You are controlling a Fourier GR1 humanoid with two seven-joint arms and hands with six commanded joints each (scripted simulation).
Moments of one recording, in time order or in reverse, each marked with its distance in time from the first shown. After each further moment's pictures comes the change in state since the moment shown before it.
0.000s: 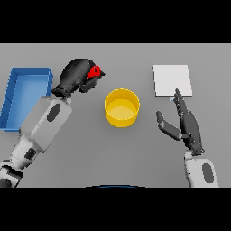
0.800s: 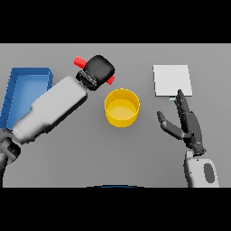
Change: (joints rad) left arm -0.349 0.068 -0.441 0.191 -0.289 -0.405 0.027; right arm 0.000 0.023 -0.037 0.014 -0.079 0.015 0.047
